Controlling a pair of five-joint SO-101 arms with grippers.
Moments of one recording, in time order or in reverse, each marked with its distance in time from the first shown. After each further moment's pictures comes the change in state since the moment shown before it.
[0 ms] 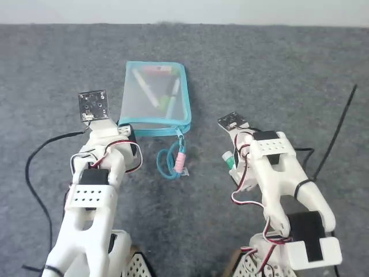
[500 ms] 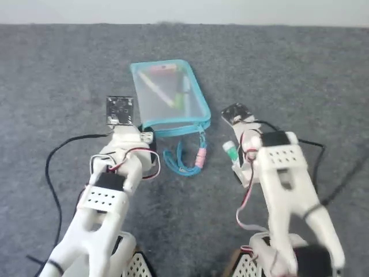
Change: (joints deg) left arm 11.7 0.0 4.5 -5.7 0.0; right arm -0.1 -20.9 -2.1 12.7 0.4
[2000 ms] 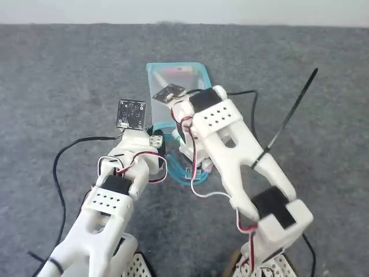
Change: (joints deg) left arm 3.3 0.0 0.7 -1.4 0.1; right arm -22.9 38.2 -47.9 21.0 -8.6
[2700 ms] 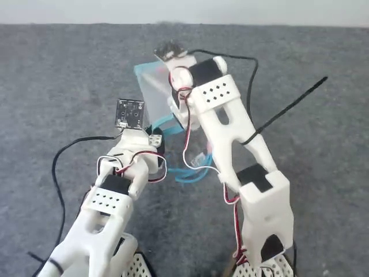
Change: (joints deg) left arm 0.0 0.0 -0.2 0.8 0.4; right arm 2.8 18.0 -37.5 3.2 -5.6
